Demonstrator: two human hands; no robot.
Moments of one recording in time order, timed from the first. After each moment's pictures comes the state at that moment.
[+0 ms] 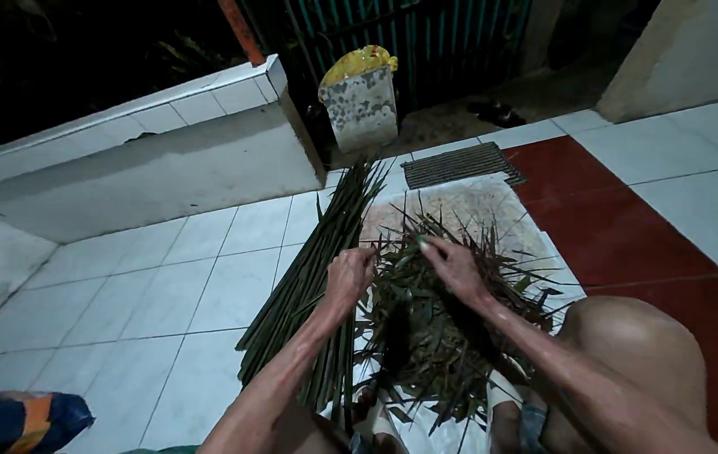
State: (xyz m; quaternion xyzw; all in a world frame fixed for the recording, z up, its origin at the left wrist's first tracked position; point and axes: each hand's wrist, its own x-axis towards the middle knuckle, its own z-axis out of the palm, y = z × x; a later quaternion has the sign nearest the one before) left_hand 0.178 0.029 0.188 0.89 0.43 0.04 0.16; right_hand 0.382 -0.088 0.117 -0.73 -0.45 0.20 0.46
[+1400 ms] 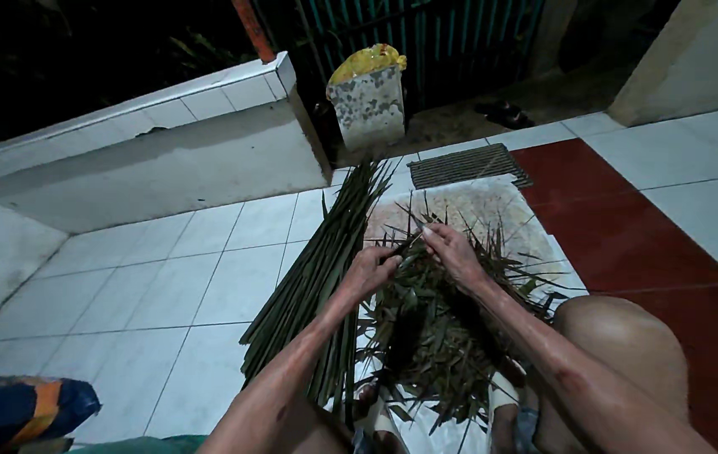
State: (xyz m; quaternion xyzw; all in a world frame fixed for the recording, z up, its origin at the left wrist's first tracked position) left_hand 0.184 0.031 0.187 0.85 0.34 0.05 0.40; right_hand 0.381 -0.068 0.131 -0.59 -0.38 0.39 0.60
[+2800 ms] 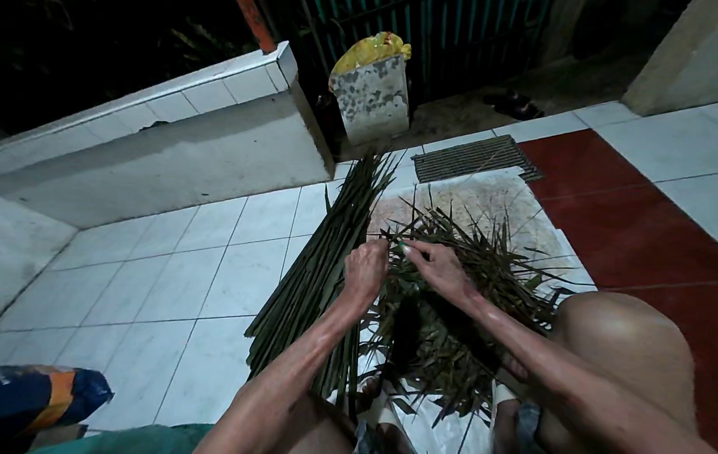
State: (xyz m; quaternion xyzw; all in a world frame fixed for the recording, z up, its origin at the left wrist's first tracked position) left_hand 0.192 0.016 0.175 0.89 0.43 0.07 0.10; right_hand 0.342 -0.075 0.143 -0.72 -0.48 0.30 0.41
